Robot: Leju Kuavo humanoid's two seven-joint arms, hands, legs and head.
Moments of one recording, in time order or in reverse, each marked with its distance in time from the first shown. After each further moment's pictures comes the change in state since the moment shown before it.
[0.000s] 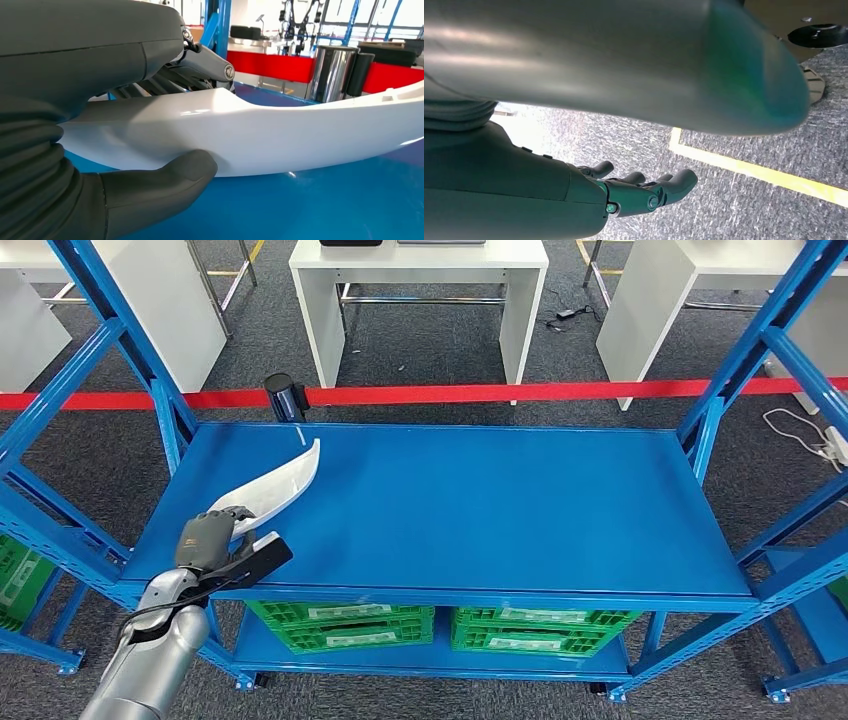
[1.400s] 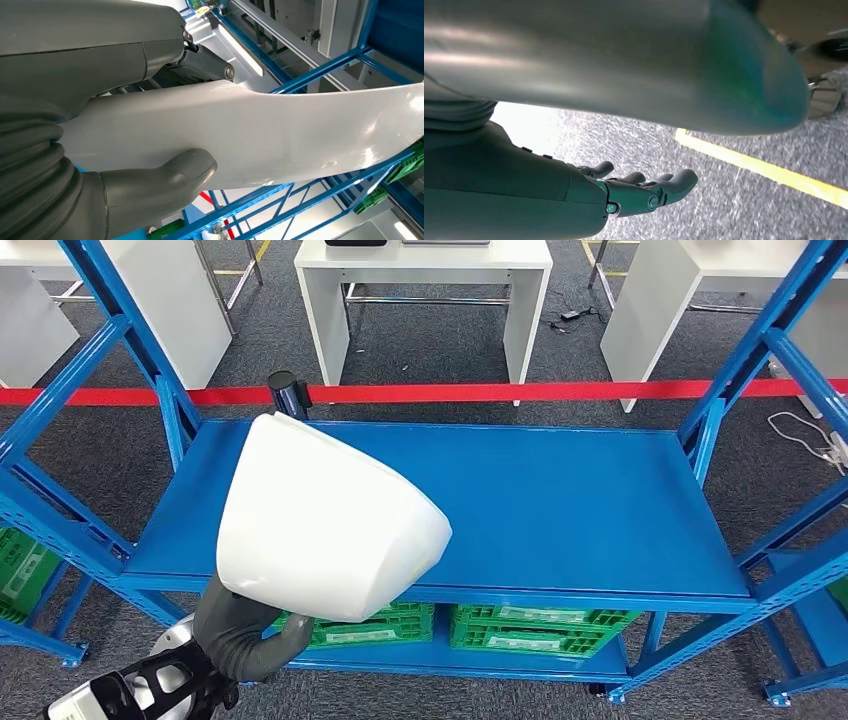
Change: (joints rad) left arm 0.270 -0.090 -0.329 -0.986 1.017 -0.574 -0.381; right arm -0.013 -0.013 -0.001 0.000 0.086 0.025 0.032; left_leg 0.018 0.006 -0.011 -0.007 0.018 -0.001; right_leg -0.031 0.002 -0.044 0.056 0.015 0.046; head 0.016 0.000
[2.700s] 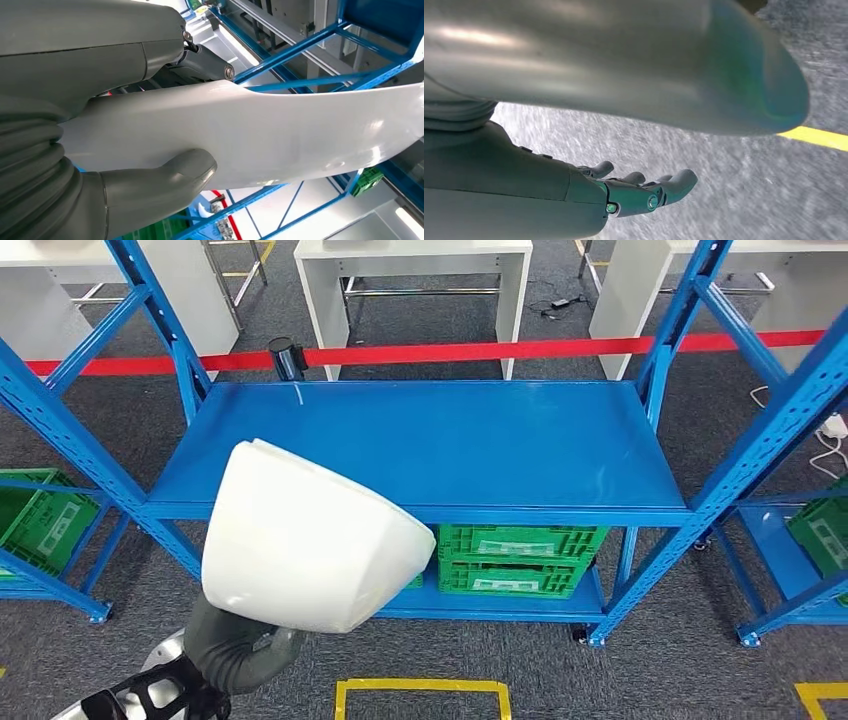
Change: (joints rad) left arm 0.042 0.032 0.011 0.003 -0.010 0.029 -0.045; right arm -0.005 -0.041 -0.039 0.000 -0.029 -0.054 -0.222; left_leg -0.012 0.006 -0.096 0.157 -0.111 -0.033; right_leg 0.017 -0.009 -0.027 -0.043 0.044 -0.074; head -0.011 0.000
